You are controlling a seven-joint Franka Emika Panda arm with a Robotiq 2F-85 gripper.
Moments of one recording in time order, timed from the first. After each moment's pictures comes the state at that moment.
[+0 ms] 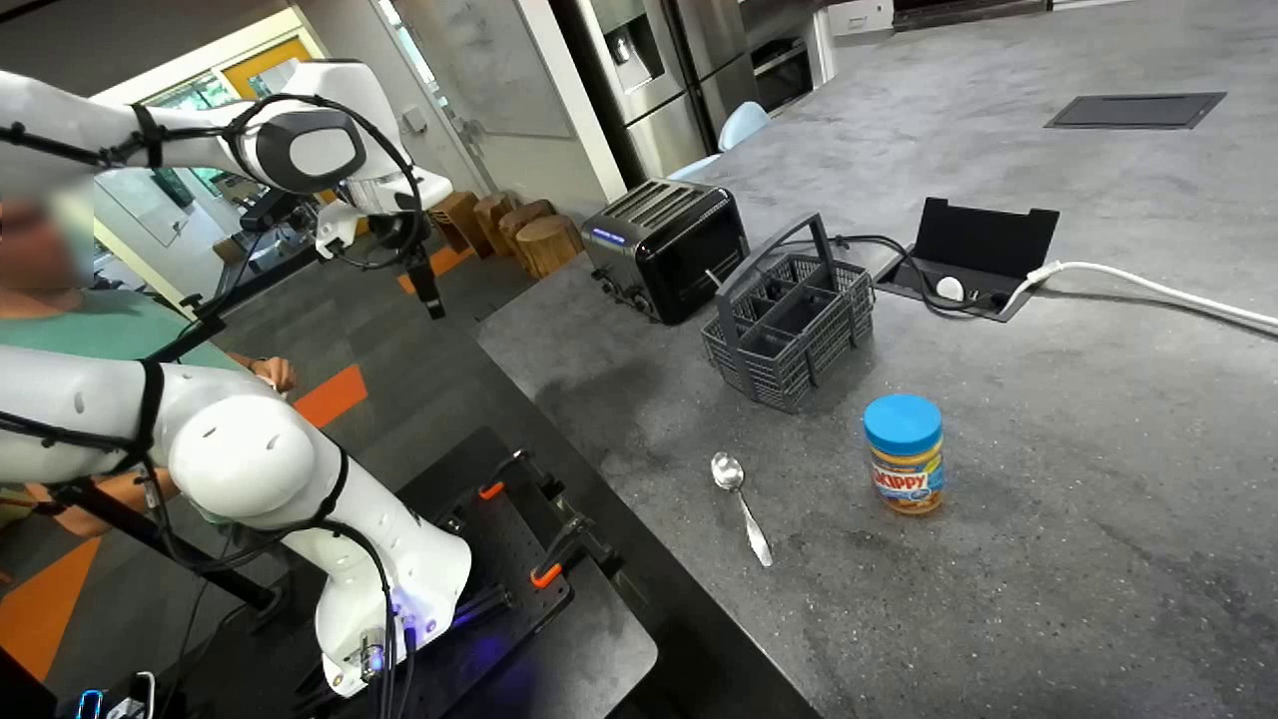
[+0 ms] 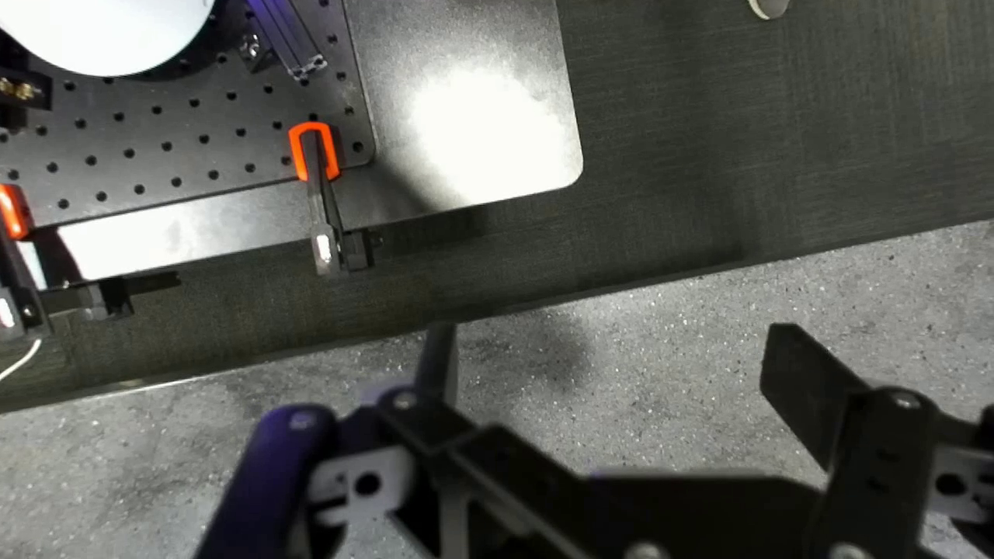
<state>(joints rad) 0.22 -0.60 0.29 -2.68 0.42 1.94 0.45</state>
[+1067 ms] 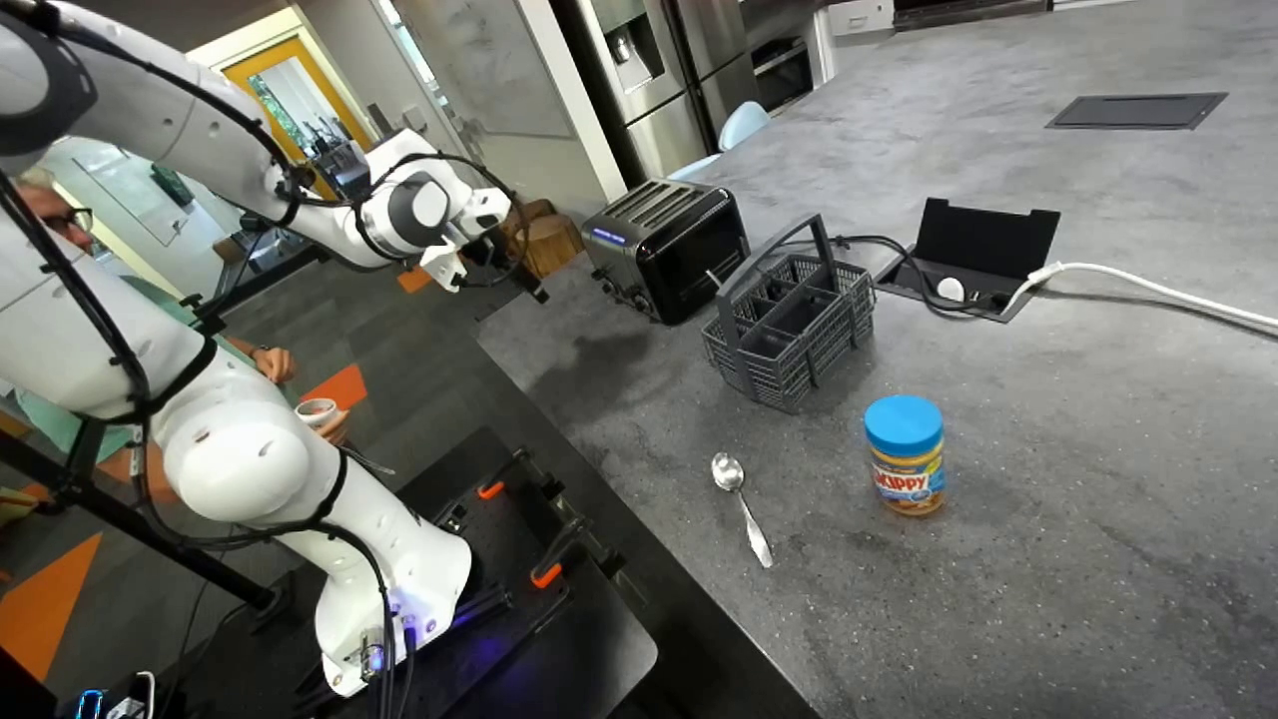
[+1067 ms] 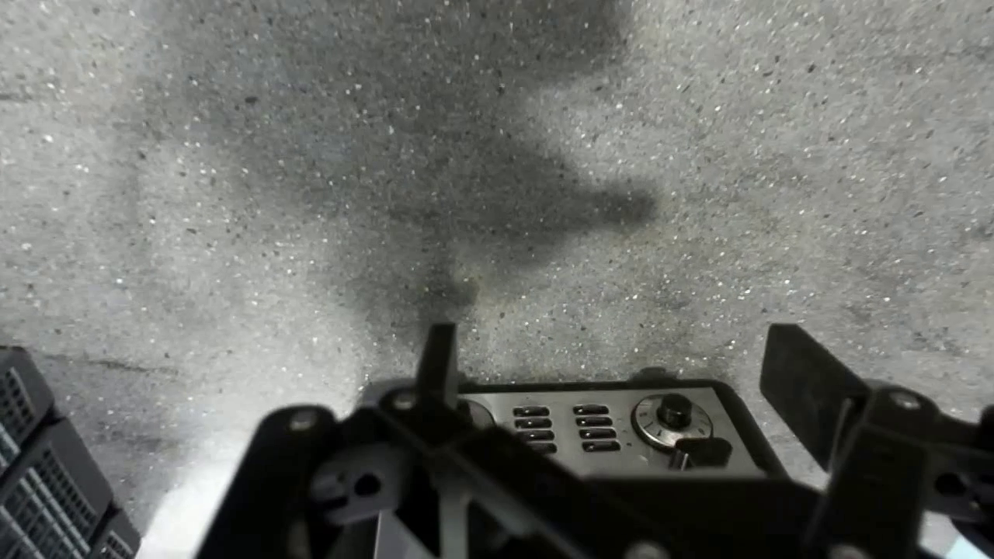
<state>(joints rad) 0.15 -0.08 0.42 -2.62 -0.11 2.79 0.67</state>
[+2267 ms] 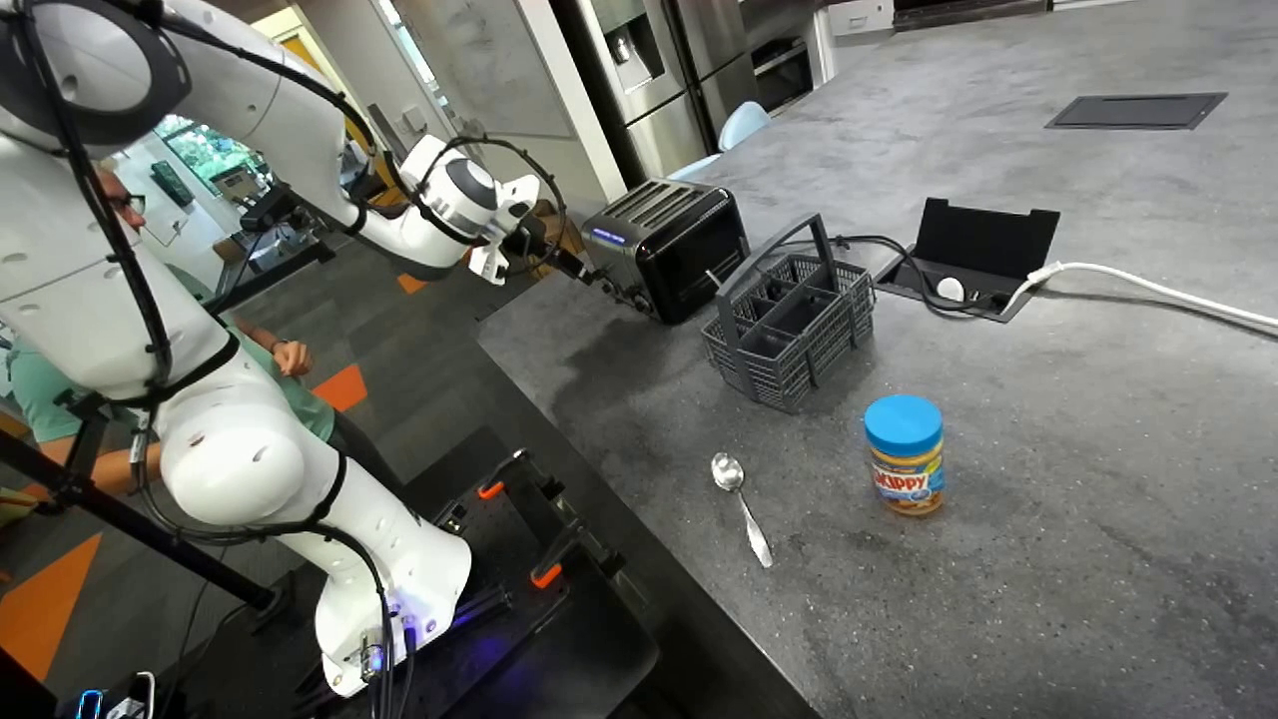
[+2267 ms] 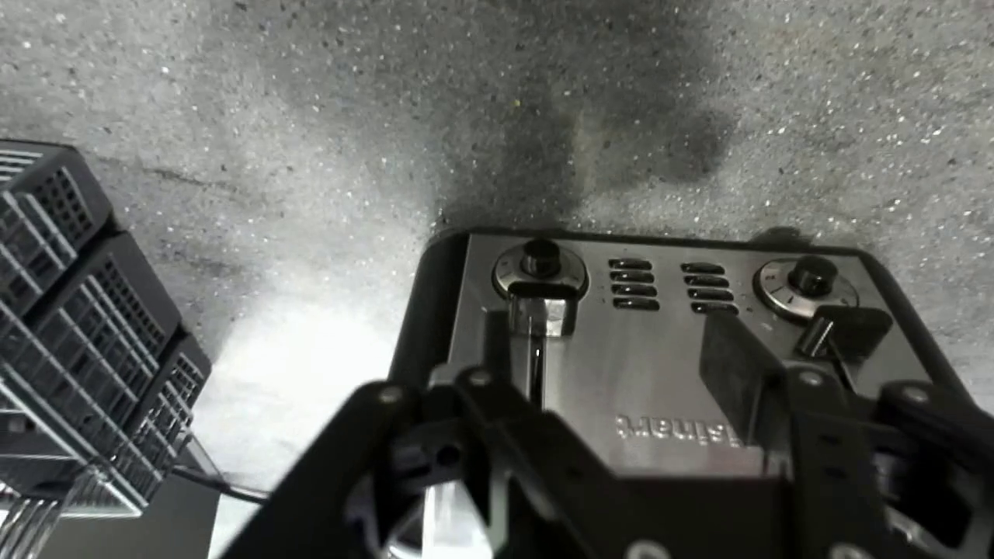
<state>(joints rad) 0.11 0.11 0.32 -2.44 -0.86 2.79 1.20</state>
